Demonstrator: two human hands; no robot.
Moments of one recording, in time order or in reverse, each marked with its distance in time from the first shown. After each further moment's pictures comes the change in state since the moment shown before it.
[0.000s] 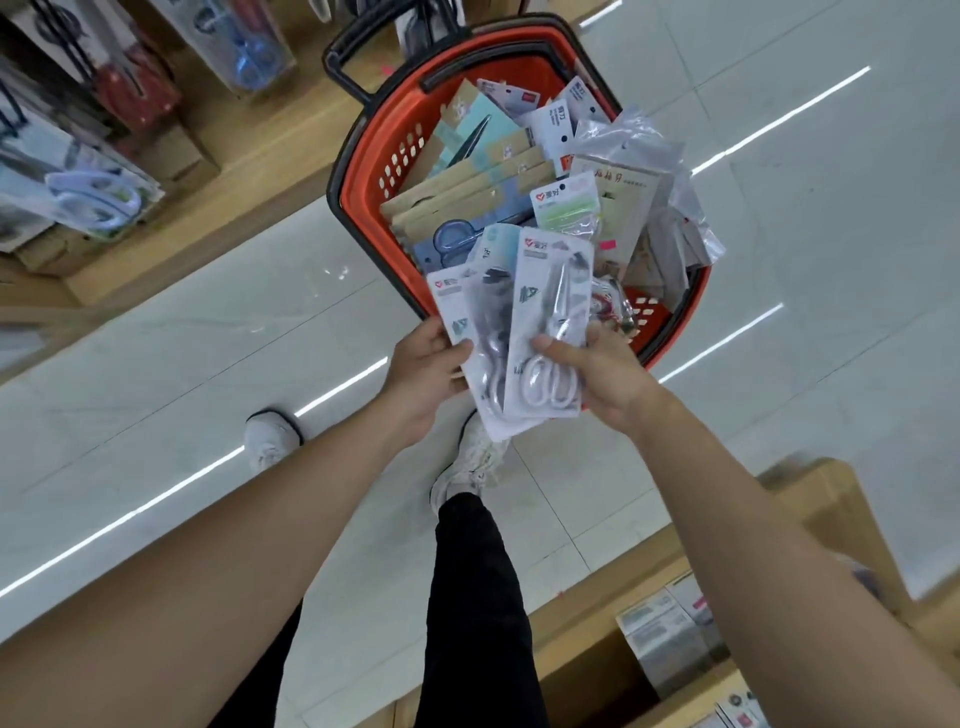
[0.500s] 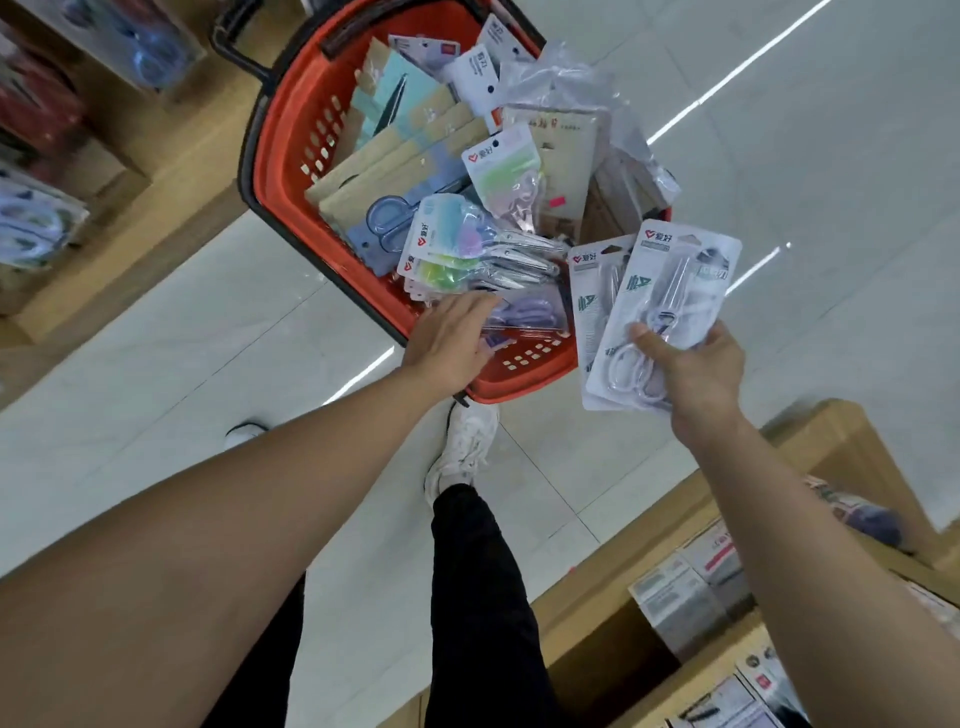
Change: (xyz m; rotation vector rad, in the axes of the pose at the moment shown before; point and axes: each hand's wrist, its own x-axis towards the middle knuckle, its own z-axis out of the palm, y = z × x) left_hand 0.079 -0.052 0.057 1.517 -0.178 0.600; right_hand -0.037 0.042 -0.112 0.096 0.692 -0.187
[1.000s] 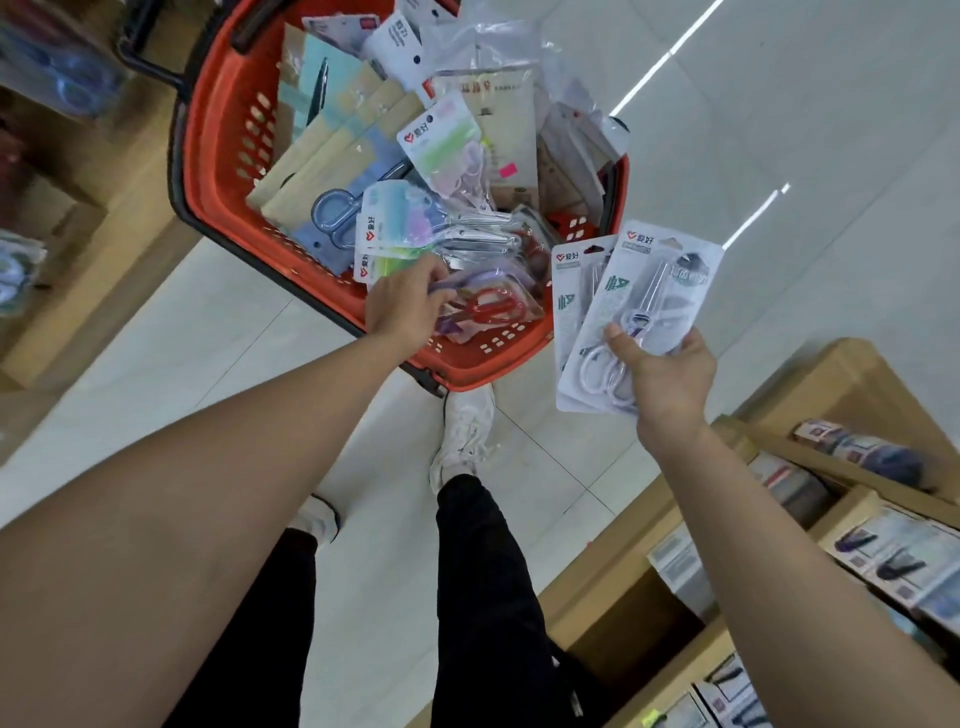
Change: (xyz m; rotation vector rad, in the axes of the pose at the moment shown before) left_hand 0.039 -0.003 0.002 -0.056 0.137 -0.206; right_hand -0.021 0.035 -0.011 0.130 0.146 0.092
